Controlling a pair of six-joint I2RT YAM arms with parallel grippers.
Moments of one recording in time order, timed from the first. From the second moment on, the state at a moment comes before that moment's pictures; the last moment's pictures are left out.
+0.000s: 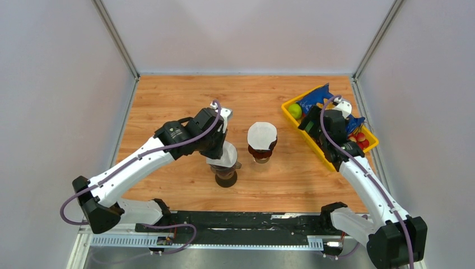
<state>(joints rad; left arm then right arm) -0.88 1.25 1.34 -1.02 -0.08 -0.42 0.25 1.01 0.80 -0.31 0.31 0.54</state>
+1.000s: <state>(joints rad) -0.91 1.35 1.30 -0.99 -0.14 -0.41 0.25 1.03 0.80 -0.31 0.31 0.54</state>
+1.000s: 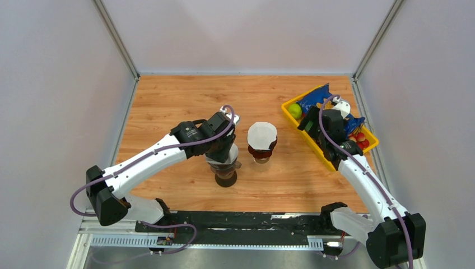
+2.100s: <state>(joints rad) -0.93 1.37 1.30 -1.01 -0.15 -0.41 0.25 1.03 0.80 -0.31 0.32 0.54</state>
